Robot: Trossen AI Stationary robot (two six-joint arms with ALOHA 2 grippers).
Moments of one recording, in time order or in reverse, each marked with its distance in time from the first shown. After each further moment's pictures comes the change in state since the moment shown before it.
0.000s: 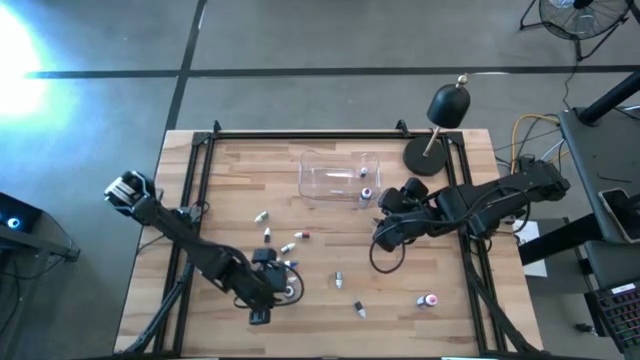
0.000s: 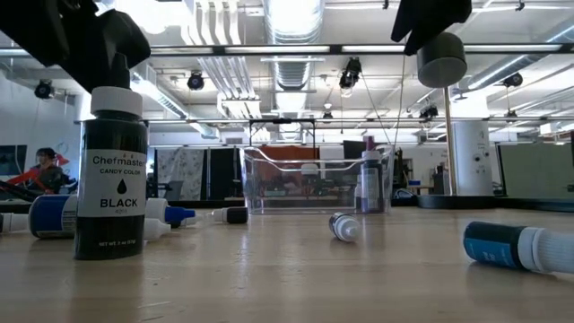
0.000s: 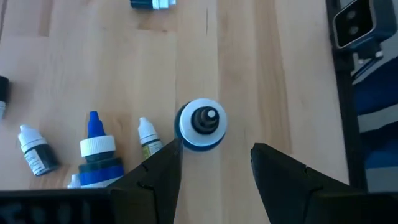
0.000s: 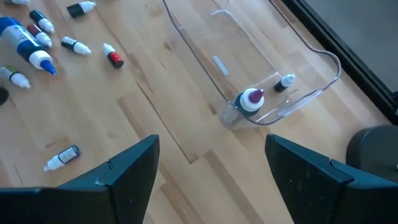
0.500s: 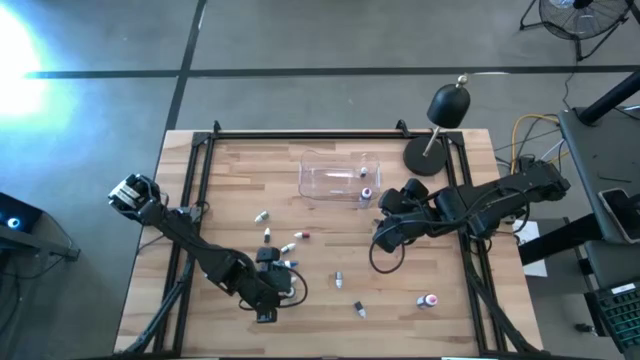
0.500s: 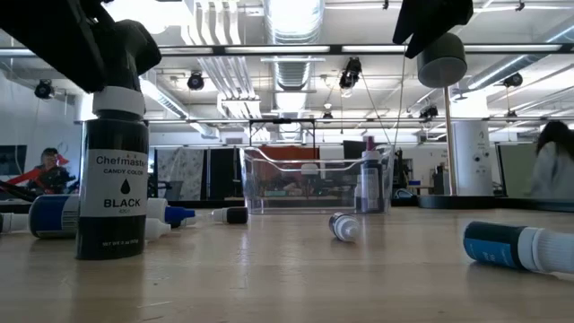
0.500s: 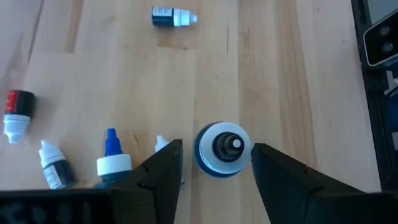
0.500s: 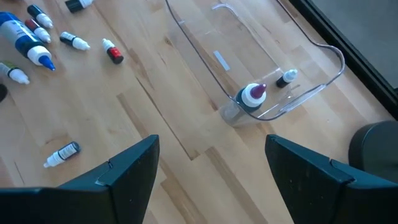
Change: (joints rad) left arm 0.001 0.041 0.000 0.045 -0.095 0.004; right arm 0.000 0.000 -0.008 -0.001 -0.015 0.009
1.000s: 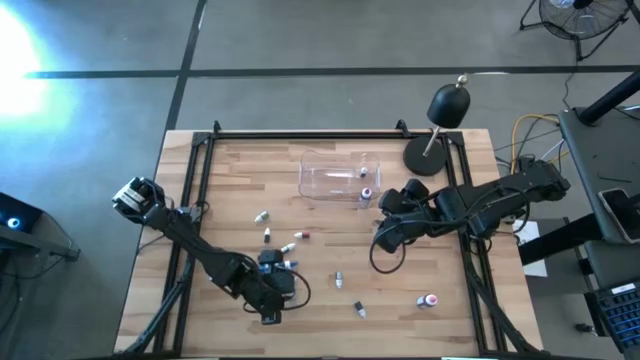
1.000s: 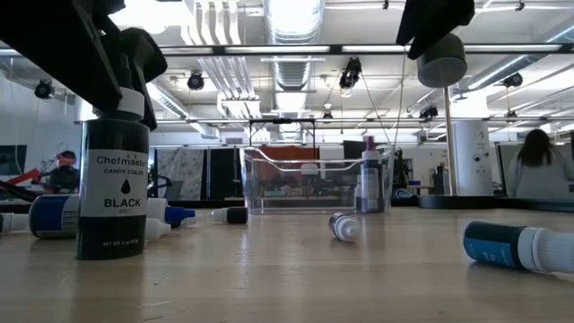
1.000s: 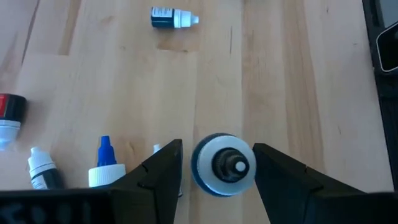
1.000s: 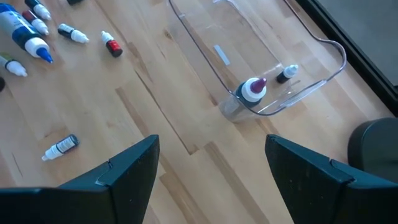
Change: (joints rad) left arm 0.000 0.048 0.000 0.046 -0.019 -0.007; right arm 0.000 0.000 -0.001 -0.017 -0.014 -0.004
